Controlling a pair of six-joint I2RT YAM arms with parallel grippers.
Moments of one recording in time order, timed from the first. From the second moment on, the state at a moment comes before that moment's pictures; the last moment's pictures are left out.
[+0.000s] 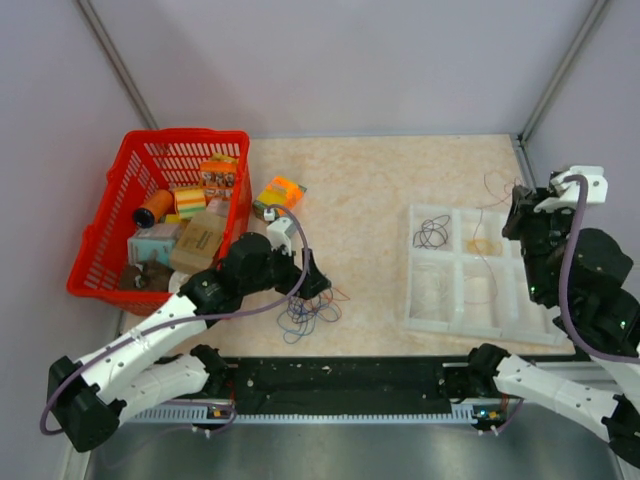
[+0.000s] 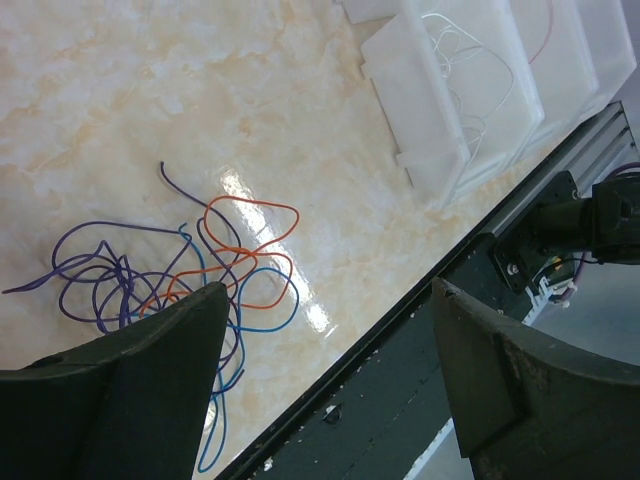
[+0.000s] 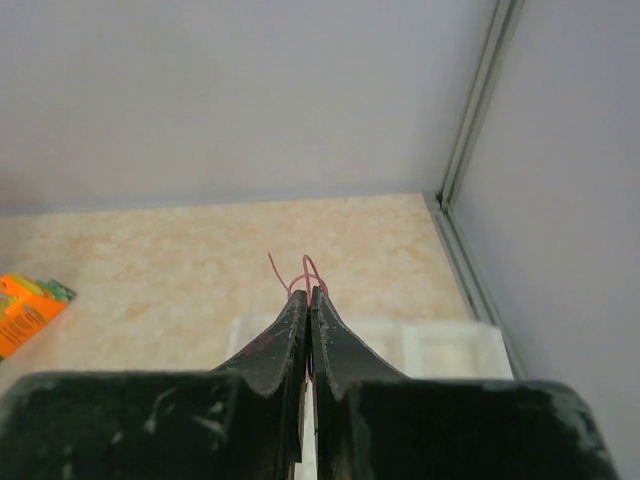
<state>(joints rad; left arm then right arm) -0.75 0.92 0.72 -0.32 0.19 -0.53 0.85 0.67 1.27 -0.42 0.90 -0.15</state>
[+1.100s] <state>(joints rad) -0.75 0.85 0.71 -0.29 0.23 -0.57 0.51 0.77 0.87 -1.29 0.84 1.27</state>
